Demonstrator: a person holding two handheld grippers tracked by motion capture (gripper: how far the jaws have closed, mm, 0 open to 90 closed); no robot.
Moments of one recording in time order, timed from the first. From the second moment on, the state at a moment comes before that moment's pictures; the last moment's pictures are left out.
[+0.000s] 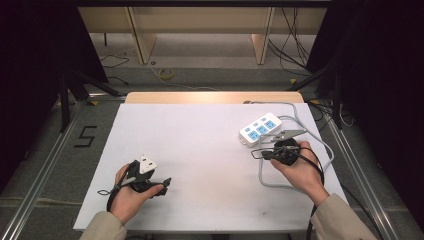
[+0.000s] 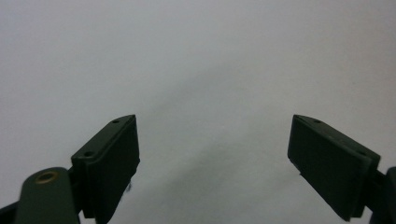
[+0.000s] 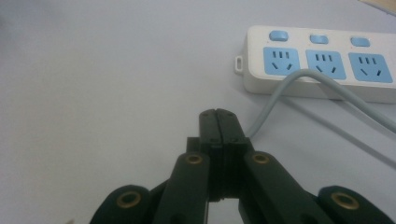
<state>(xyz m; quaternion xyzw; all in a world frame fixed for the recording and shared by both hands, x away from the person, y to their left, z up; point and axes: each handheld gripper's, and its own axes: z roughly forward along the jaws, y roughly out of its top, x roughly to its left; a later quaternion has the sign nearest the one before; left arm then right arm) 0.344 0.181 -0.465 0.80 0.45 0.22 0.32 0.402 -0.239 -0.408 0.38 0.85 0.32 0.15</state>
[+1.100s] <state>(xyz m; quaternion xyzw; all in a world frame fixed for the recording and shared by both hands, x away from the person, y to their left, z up) 0.343 0.180 -0.466 0.80 0.45 0.22 0.32 0.422 -0.237 -0.401 0.39 0.86 0.30 0.15</state>
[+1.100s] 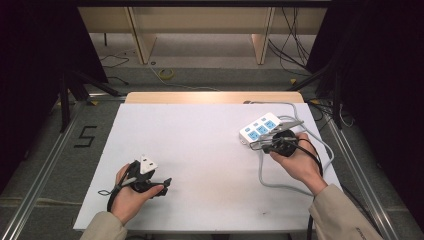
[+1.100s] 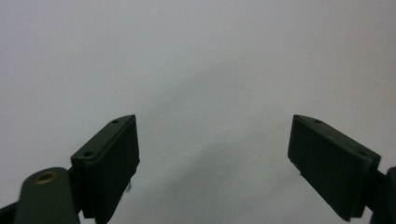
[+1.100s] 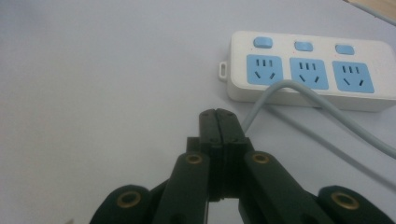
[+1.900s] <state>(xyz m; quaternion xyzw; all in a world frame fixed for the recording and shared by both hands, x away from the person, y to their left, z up) 0.343 0.180 -0.466 0.81 0.45 0.22 0.32 0.437 -0.234 -0.396 0.39 0.86 0.29 0.15</state>
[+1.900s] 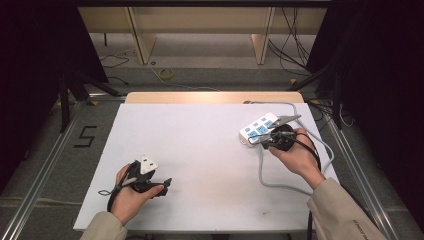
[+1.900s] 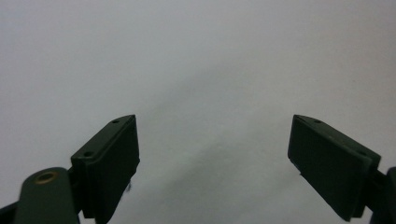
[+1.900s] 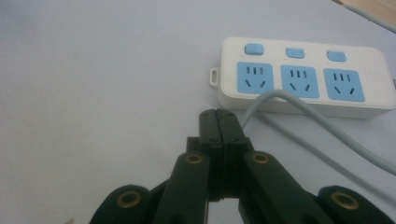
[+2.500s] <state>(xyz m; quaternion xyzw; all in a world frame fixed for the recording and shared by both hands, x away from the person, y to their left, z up) 0.343 0.179 -0.466 0.81 0.45 0.22 0.32 0.449 -0.234 -0.398 0.40 0.86 0.28 0.15</state>
